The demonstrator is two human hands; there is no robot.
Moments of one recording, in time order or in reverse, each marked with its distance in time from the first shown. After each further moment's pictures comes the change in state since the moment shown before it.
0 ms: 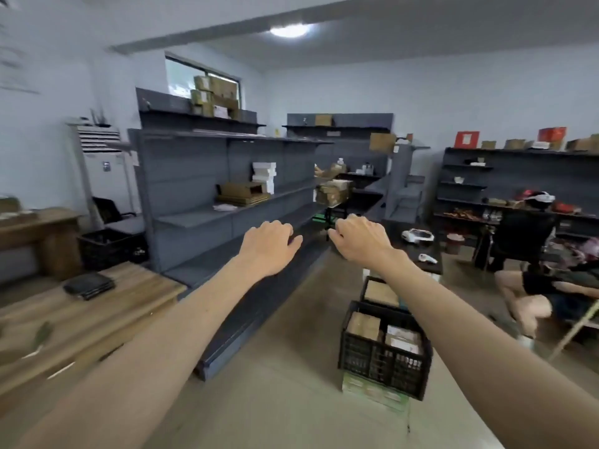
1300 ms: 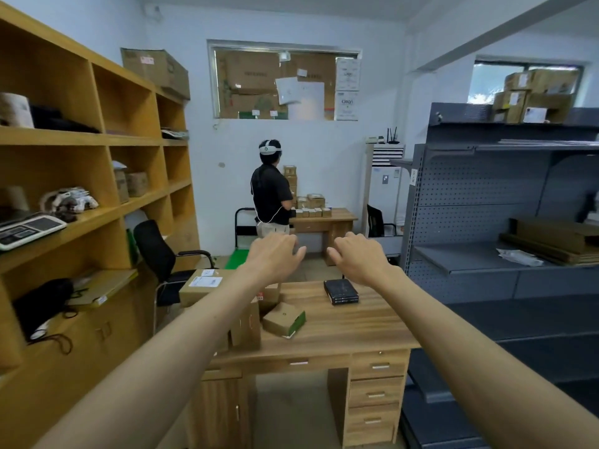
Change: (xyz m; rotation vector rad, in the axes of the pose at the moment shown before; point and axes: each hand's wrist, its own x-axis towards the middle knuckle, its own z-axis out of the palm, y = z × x) left_hand -0.015 -0.478 -0.044 0.403 0.054 -0.889; right_hand 0.318 -0.486 0.201 0.387 -0.042 -0.896
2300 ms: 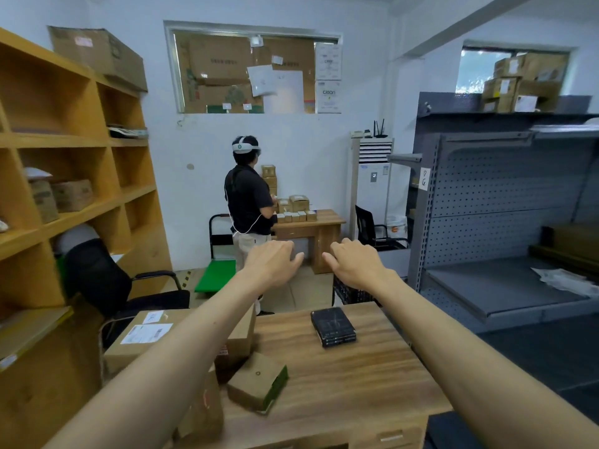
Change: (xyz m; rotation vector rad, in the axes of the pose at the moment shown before) left_hand 0.321 -0.032 0.161 0.007 -0.038 0.042; right_hand 0.276 0.141 0.163 0.002 -0.048 0.064
